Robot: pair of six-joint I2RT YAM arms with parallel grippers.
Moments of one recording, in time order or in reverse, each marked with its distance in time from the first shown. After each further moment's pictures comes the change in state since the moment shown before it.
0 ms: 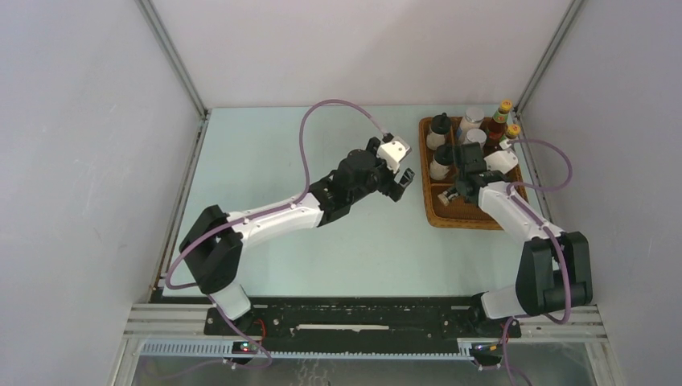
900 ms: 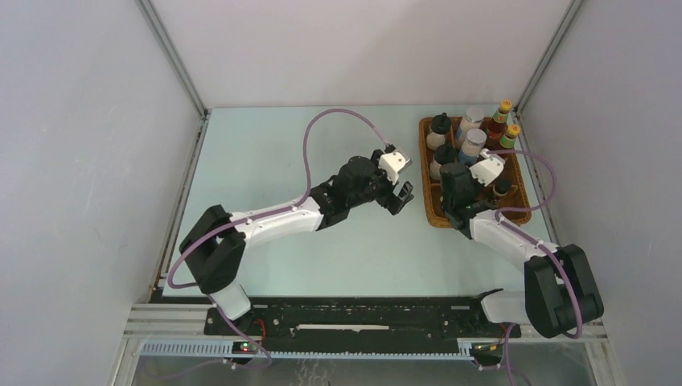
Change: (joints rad) left arm 0.000 -0.004 -0.056 -0.012 0.160 -0.050; right arm 0.159 -0.121 -0.291 0.472 0.245 -0.288
